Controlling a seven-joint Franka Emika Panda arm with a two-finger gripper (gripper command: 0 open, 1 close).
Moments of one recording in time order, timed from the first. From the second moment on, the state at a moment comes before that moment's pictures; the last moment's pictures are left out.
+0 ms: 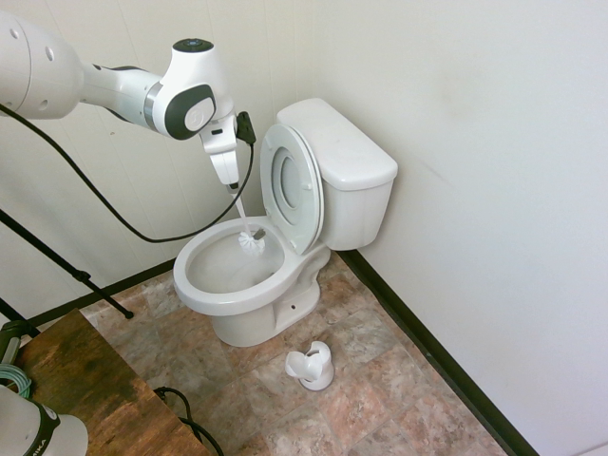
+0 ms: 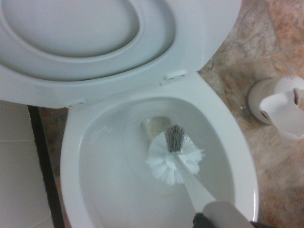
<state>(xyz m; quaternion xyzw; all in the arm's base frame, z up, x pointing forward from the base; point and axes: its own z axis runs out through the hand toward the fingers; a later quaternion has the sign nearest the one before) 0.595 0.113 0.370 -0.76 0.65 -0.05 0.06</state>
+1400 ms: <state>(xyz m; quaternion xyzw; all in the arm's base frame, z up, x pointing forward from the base) 0.662 0.195 0.196 -0.71 0.70 -0.08 0.04</state>
